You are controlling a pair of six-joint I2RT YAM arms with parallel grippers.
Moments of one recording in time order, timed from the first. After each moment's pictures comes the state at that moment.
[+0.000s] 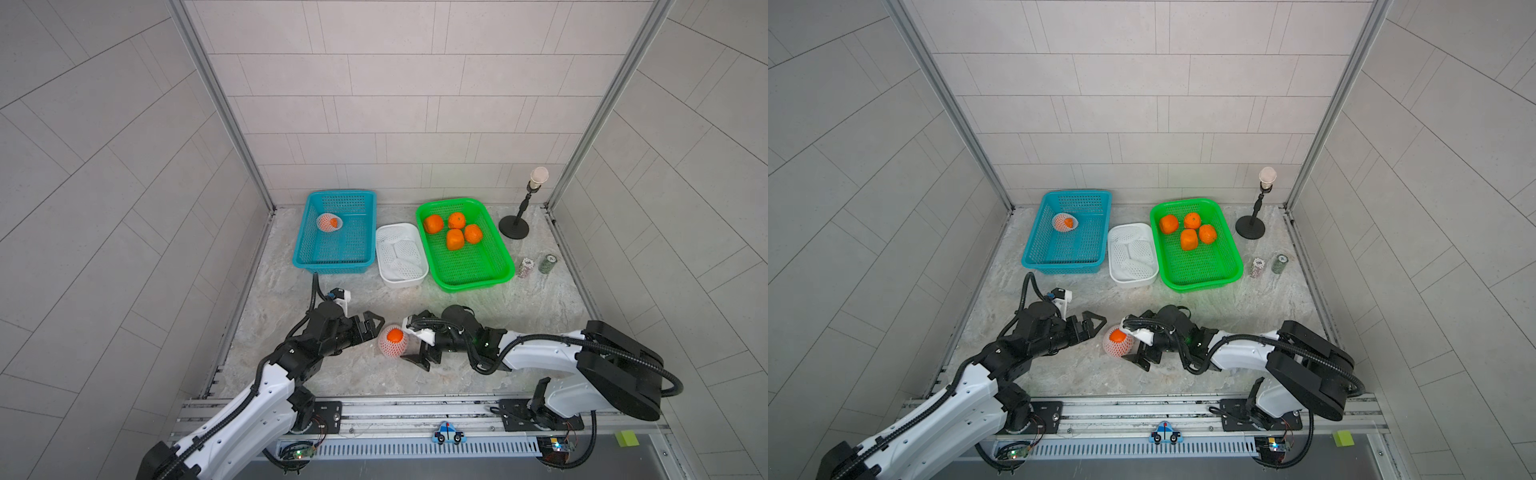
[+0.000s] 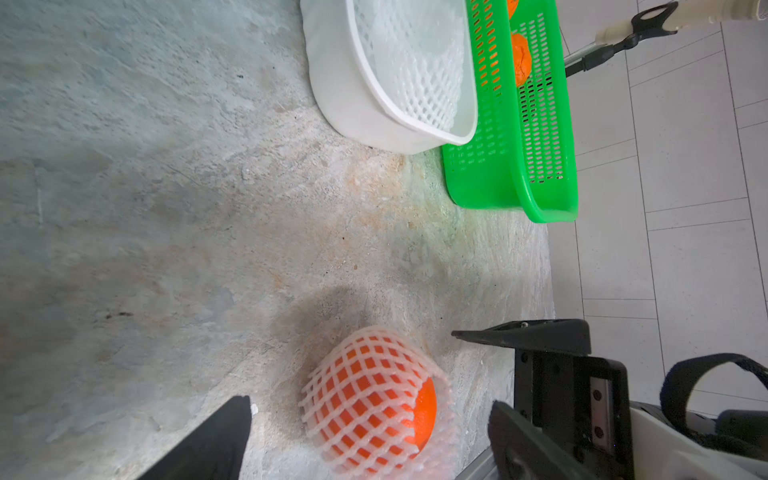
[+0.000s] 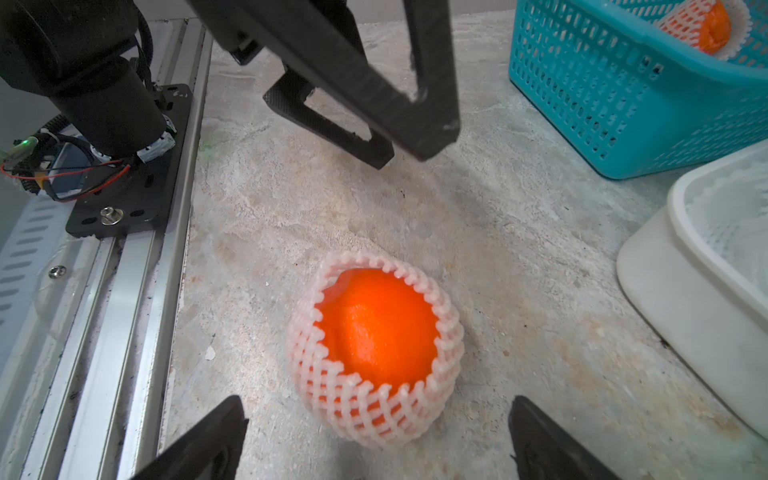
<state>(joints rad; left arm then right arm) -0.55 0.71 0.34 -0.27 0.23 -0.88 0.93 1.44 0.48 0.43 -0.29 -0.20</state>
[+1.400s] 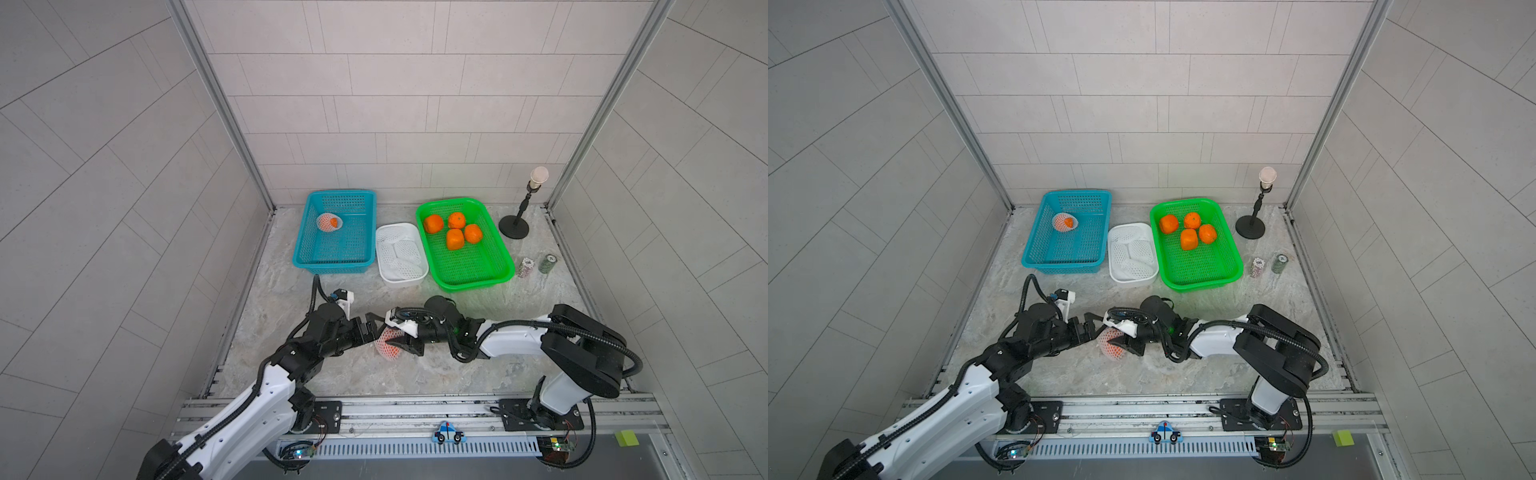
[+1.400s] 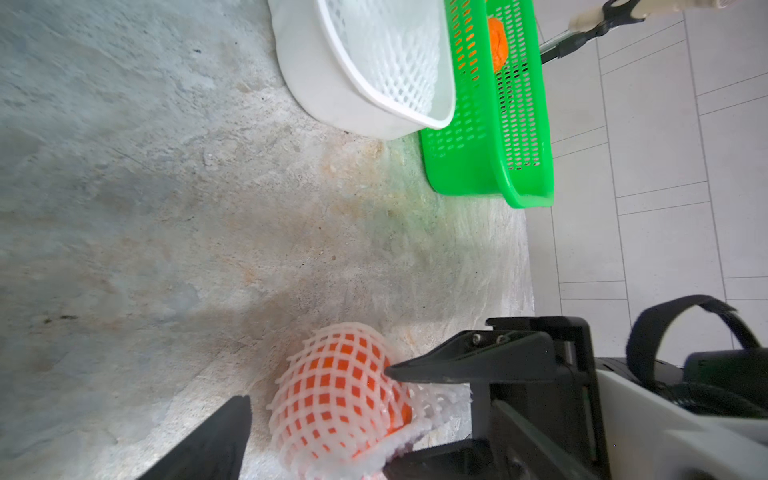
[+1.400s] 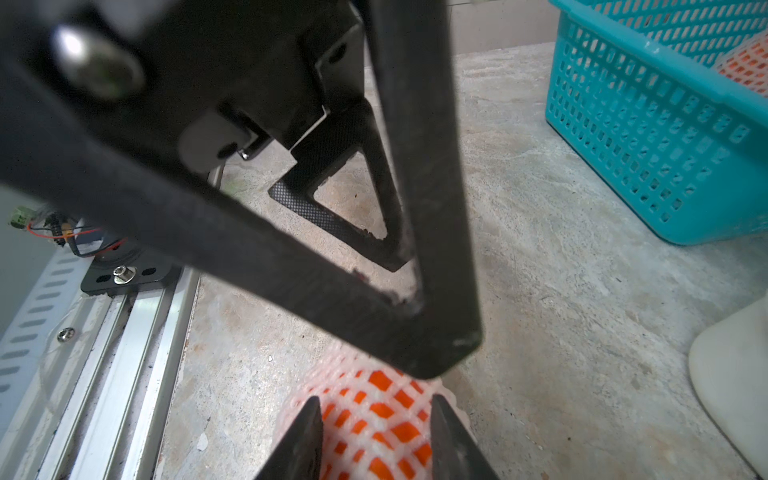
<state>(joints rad) -0.55 0.69 0.31 -0.20 0.28 -0.89 0.93 1.61 0.64 0.49 -0.40 -0.18</state>
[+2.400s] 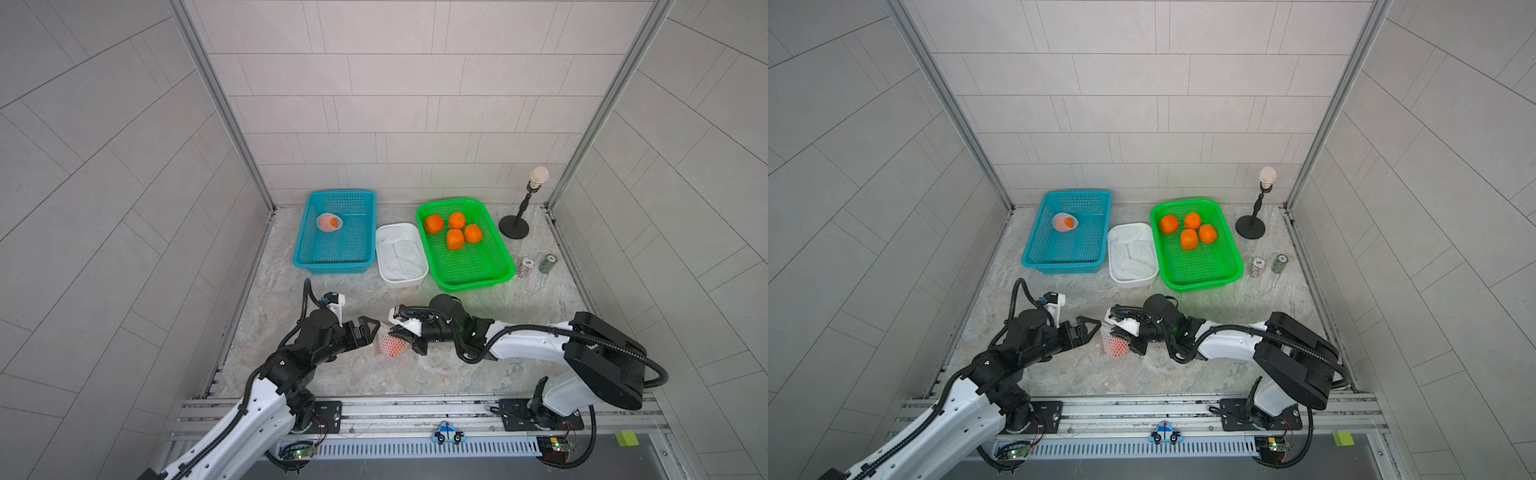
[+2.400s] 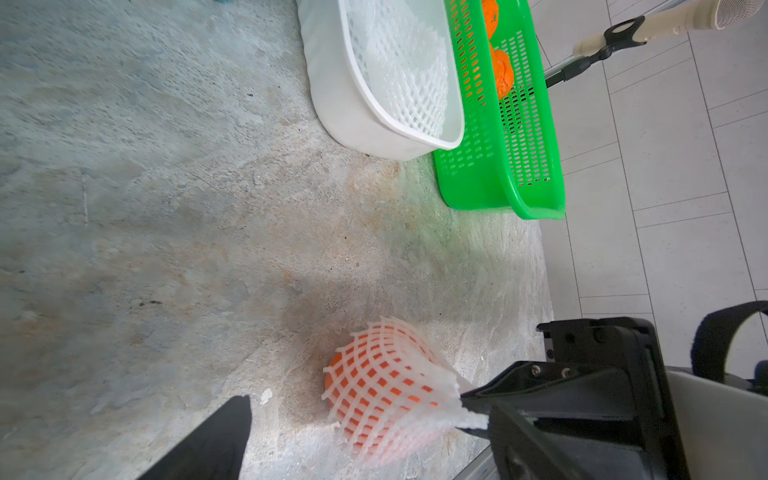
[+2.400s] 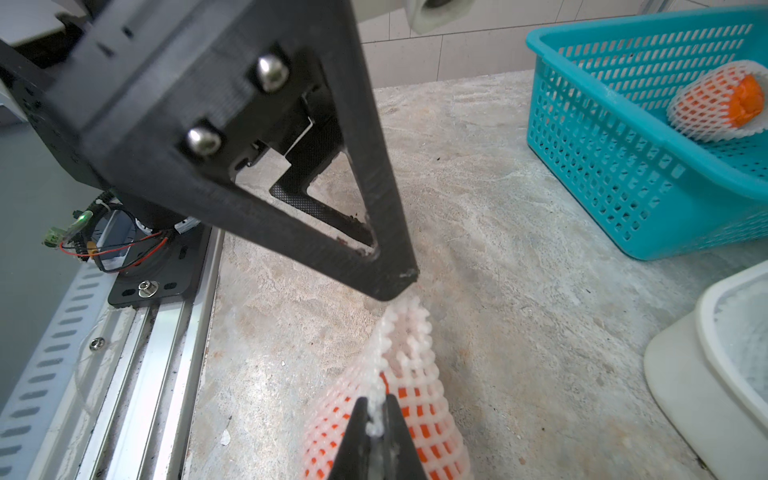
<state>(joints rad) -0.55 0.54 0.31 -0.36 0.18 -0.84 0.94 1.50 0.63 0.40 -0.37 -0.17</state>
